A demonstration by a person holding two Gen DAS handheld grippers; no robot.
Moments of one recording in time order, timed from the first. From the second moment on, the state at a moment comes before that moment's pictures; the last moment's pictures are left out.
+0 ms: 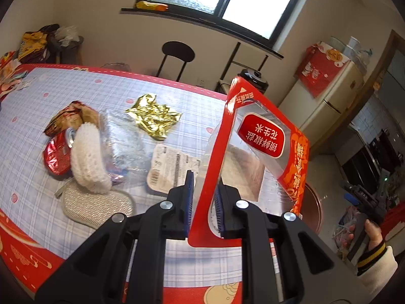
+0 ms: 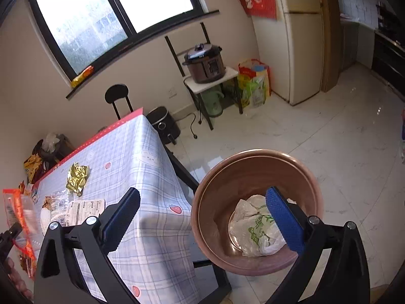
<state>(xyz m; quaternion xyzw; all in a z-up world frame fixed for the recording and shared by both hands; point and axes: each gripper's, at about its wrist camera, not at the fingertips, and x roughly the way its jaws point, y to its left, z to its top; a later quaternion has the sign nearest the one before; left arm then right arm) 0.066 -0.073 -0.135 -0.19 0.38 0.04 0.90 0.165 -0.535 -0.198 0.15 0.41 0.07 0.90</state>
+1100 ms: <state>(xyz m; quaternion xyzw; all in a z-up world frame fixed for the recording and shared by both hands) 0.185 -0.283 -0.132 -0.10 0.36 -0.17 0.91 0.022 -0.627 -0.161 0.17 0.35 -0.07 0.92</state>
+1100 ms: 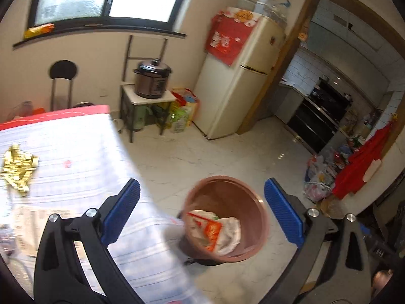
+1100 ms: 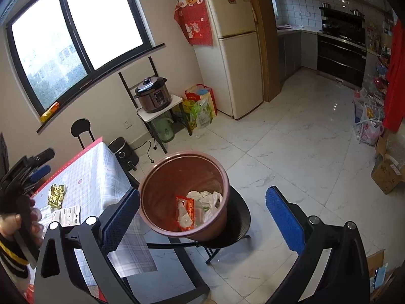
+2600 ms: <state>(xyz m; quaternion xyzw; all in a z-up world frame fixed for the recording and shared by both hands) -0.036 0.258 -0.204 -0.22 0.37 0.18 0.88 0.097 -0.122 -0.182 -0.06 0.43 0.23 0.87</state>
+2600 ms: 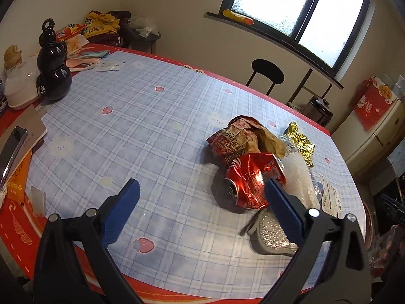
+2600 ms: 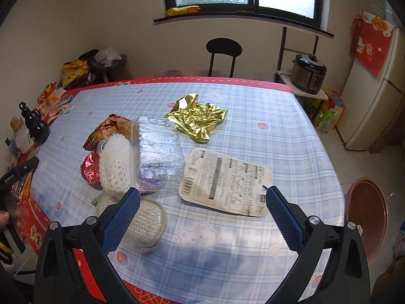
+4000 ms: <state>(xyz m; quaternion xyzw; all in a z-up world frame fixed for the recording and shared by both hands) 0.010 0.273 -0.257 -0.25 0.43 0.01 0.87 0.090 0.041 -0.235 -0.10 0.48 0.32 0.81</state>
